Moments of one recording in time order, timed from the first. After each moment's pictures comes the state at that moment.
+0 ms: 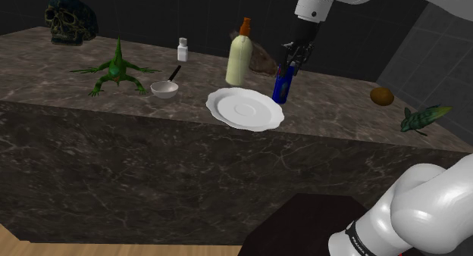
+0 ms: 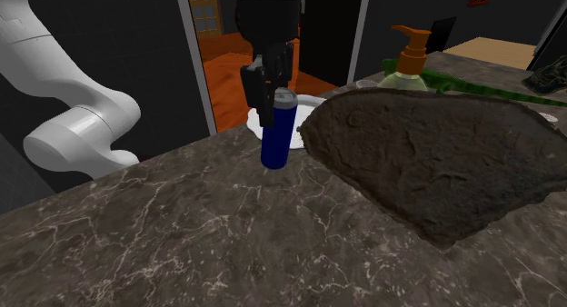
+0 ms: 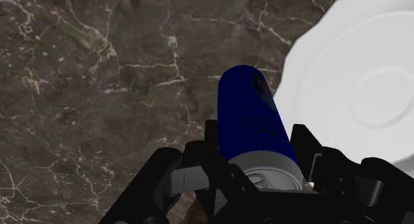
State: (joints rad) arm 0.06 -0.29 -0.05 -1.93 -0.02 1.65 0.05
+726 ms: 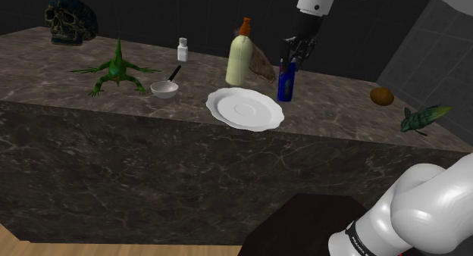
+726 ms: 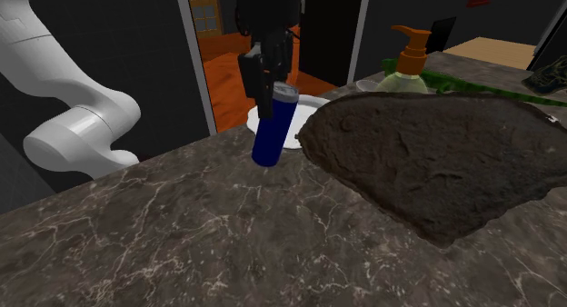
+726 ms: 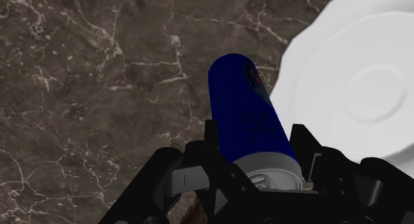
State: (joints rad) arm 0.05 -0.28 -0.05 -1.88 -0.02 1.61 0.05
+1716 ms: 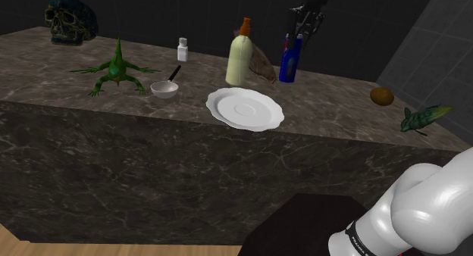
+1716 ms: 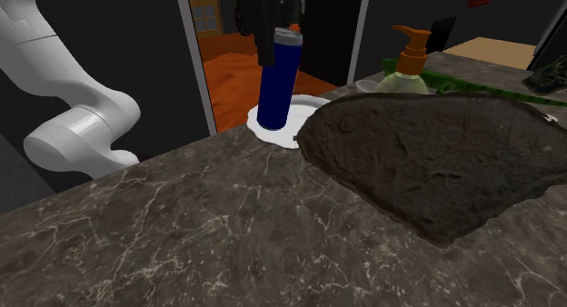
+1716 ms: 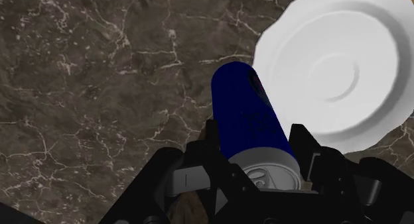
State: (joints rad) arm 0.07 -0.22 -0.04 -1.61 -0.02 1.41 0.08
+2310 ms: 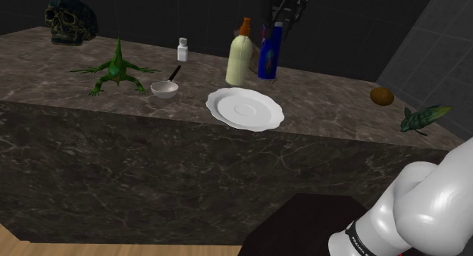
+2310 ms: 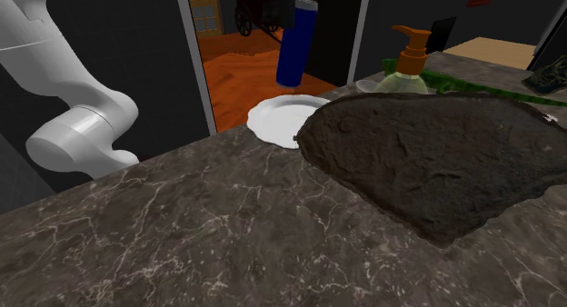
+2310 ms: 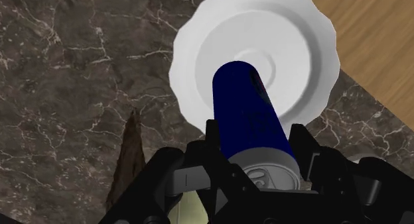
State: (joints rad) arm 0.15 -0.13 0.09 -1.44 0.00 1.32 0.29
